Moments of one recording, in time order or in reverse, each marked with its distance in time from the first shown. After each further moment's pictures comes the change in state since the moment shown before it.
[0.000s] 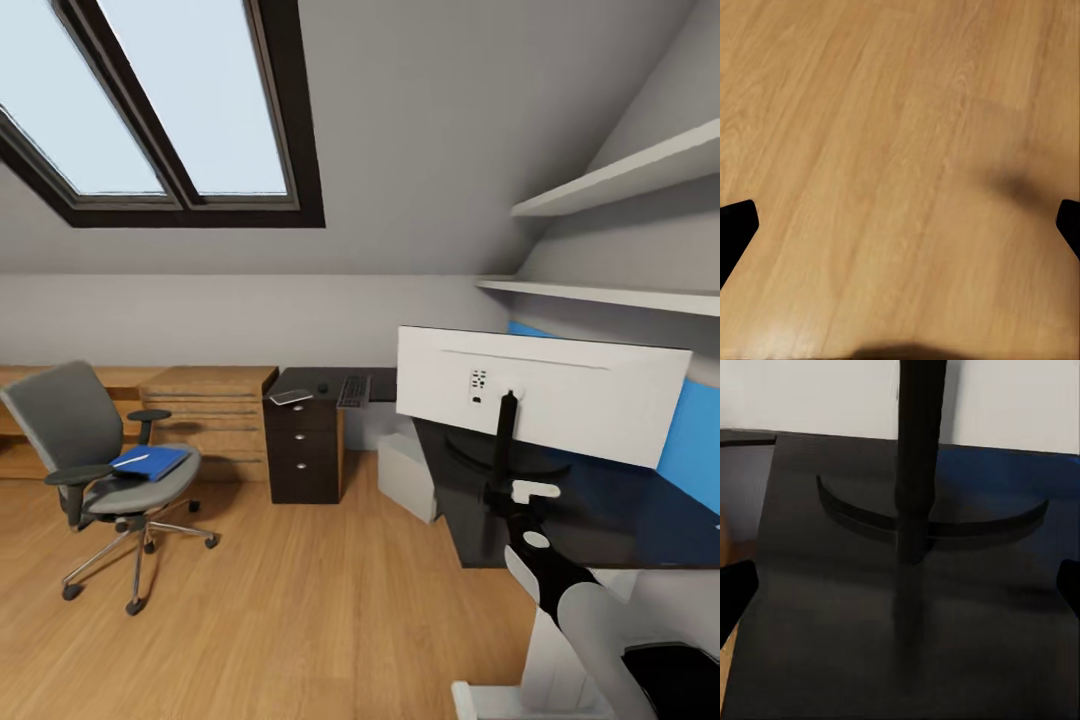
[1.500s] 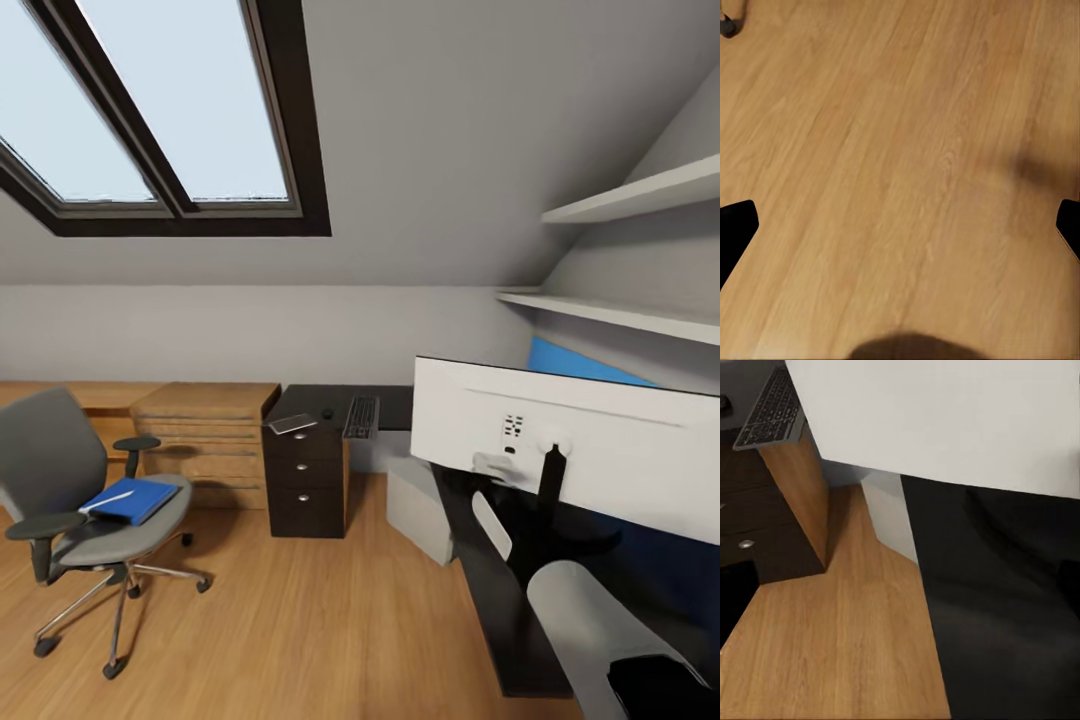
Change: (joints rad) left arm 0.000 0.000 0.000 -0.001 0.000 -0.011 0.000; right arm 0.009 0.090 -0.014 -0.383 -0.132 0.637 0.012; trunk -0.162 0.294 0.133
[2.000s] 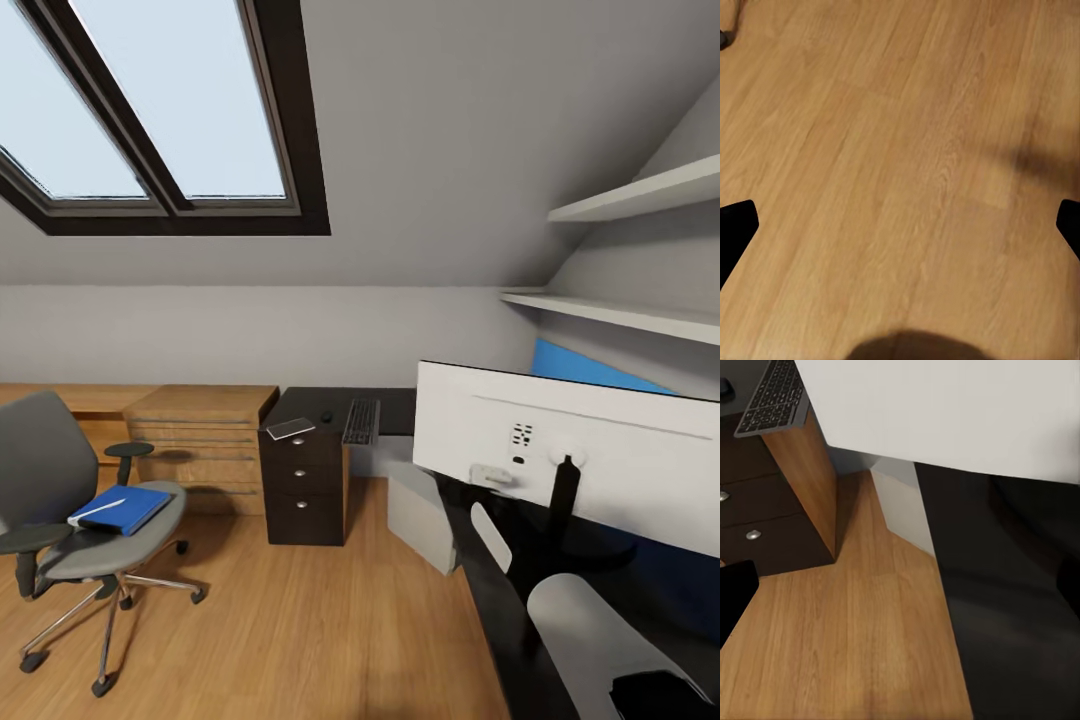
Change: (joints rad) left arm 0.000 -0.001 -0.001 0.001 0.000 -0.001 0.000; right arm 0.039 0.003 0.011 -0.009 -0.035 0.012 0.011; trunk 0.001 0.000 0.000
